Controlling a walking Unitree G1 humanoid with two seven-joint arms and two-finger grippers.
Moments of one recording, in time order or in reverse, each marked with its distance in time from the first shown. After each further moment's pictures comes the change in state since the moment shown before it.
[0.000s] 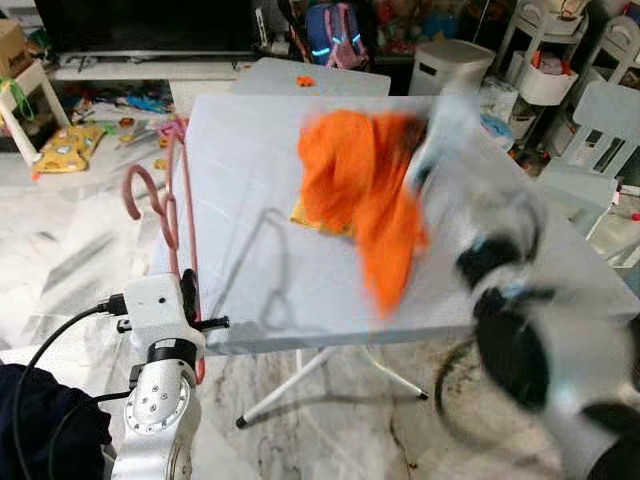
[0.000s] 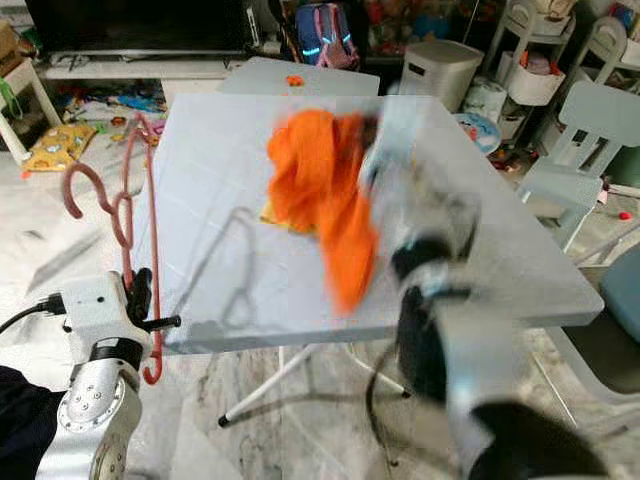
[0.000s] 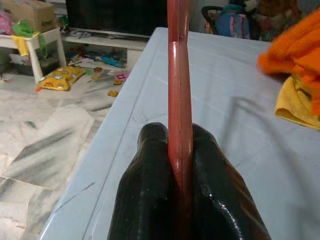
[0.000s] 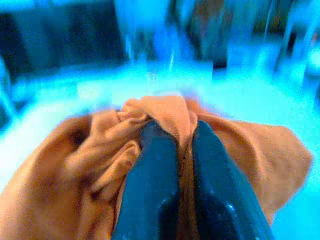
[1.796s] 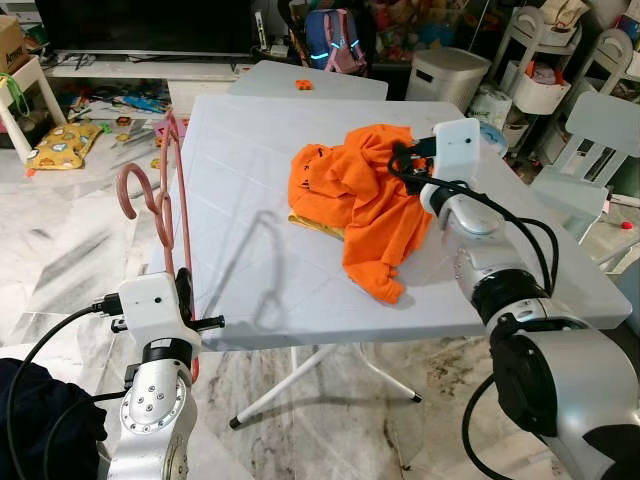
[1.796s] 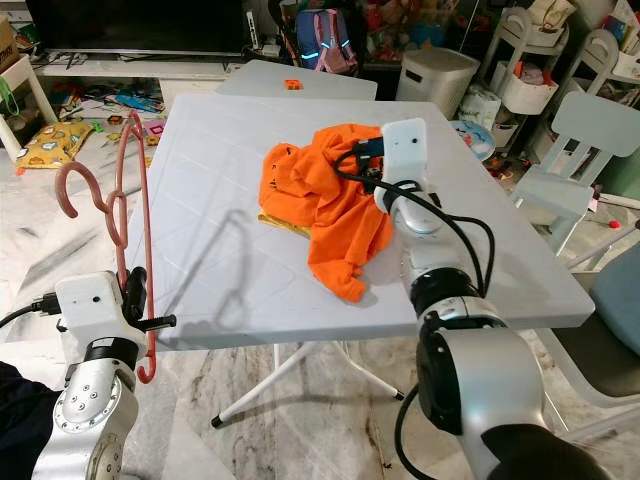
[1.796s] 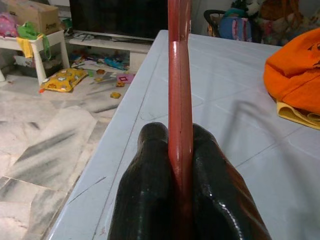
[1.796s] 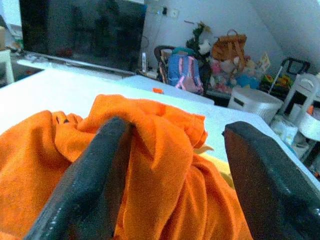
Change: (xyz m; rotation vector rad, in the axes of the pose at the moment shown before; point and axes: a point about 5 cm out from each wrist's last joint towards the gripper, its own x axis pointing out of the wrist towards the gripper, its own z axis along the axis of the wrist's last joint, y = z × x) left arm 0.001 0.003 -0.001 0.019 0.000 -0.001; right arm -0.026 -0.032 -0.058 -0.285 -0.014 0.155
